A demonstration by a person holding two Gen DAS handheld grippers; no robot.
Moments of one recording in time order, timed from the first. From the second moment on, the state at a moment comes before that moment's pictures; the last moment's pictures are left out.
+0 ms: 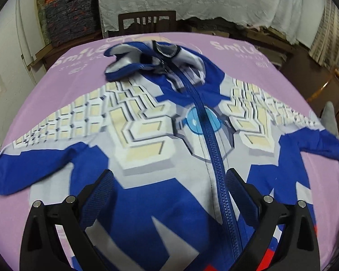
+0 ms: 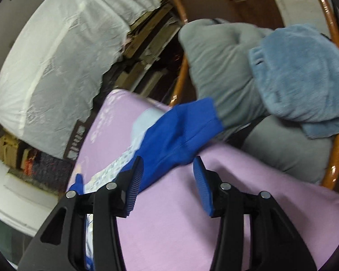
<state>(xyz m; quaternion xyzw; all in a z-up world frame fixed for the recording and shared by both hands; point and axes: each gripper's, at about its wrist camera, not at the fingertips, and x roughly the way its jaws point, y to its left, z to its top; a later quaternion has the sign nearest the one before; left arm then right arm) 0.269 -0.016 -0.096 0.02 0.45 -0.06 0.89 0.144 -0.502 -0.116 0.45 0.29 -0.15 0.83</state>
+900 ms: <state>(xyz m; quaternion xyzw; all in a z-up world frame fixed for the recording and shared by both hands) 0.279 -0.018 -0.126 0.03 0.47 -0.06 0.88 0.197 -0.499 -0.095 0.39 0.25 -0.17 0.87</state>
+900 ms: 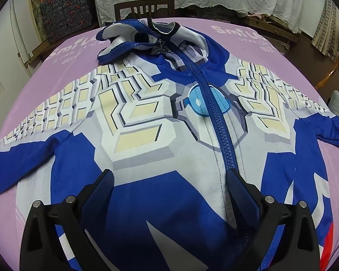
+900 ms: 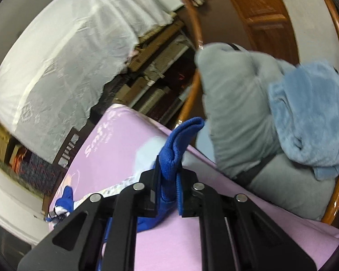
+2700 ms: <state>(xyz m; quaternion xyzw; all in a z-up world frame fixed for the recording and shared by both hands) 0.346 -0.081 -0.111 -0.06 0.53 -0.21 0.82 0.286 -0.366 -0.091 0.34 0.30 0.07 0.89</state>
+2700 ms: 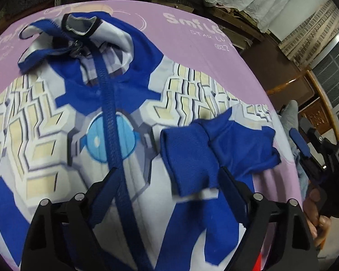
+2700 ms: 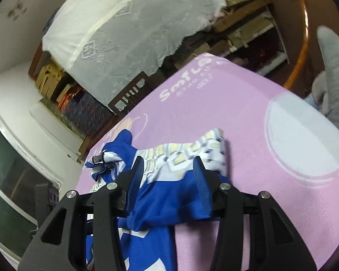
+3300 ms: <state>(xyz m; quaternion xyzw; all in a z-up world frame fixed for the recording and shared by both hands) 0.351 -0.114 -0.117 -0.05 0.52 -0.22 0.82 0.285 -0.381 -0.097 0.36 0.31 0.07 0.88</state>
